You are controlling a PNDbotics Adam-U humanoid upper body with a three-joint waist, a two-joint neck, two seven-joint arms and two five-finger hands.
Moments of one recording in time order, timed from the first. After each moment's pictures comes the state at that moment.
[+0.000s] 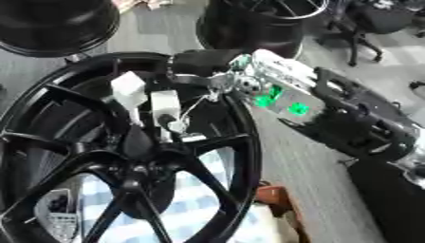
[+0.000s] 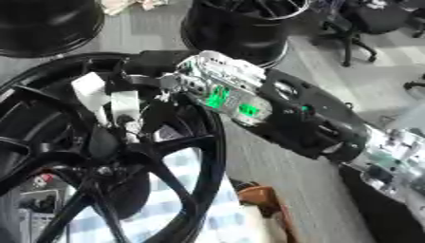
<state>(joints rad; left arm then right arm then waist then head) -0.13 0.23 0.03 -1.99 0.32 0.10 0.05 -0.54 -0.79 0.46 -1.99 0.63 0.33 0.62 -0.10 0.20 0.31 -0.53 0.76</state>
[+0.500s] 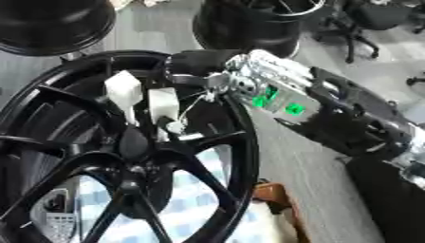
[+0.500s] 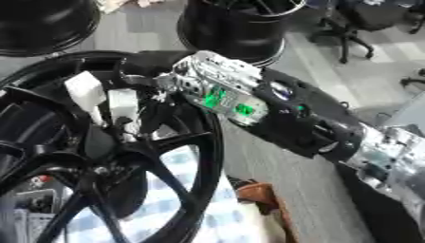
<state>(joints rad) -0.13 0.22 0.02 -1.99 0.31 0.10 0.04 -0.54 -0.78 0.46 -1.99 0.63 0.36 0.63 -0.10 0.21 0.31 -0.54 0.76</state>
